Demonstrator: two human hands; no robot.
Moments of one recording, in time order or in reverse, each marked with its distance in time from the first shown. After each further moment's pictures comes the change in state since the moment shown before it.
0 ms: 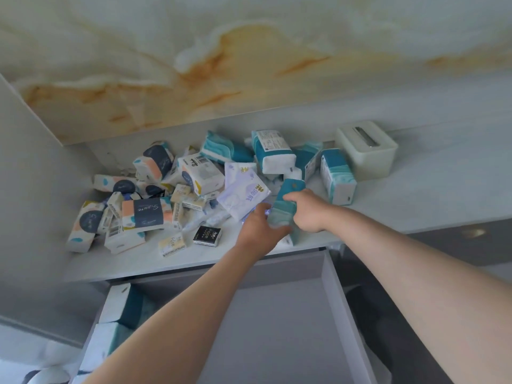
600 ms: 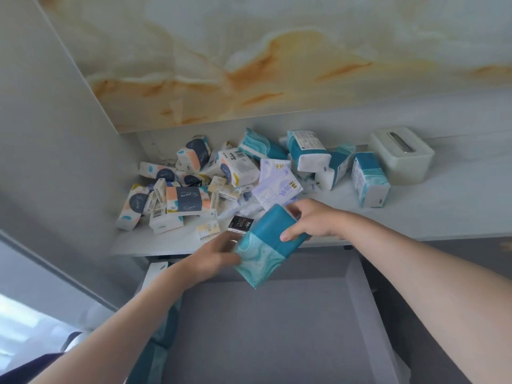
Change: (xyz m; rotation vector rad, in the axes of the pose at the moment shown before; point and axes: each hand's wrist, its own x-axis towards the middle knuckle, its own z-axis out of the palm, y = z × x) left_hand -0.093 -0.098 -0.137 -0.170 -0.293 -0.094; right_hand -0.034 -0.061 0.024 0.347 -0.248 -0.183
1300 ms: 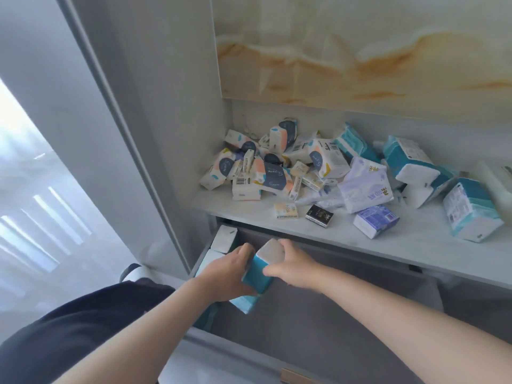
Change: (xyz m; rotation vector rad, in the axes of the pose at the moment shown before) left_hand -0.097 -0.129 -0.042 0.657 0.220 -0.035; right_hand 0.035 -0.070 0.228 -0.162 -0.123 0.111
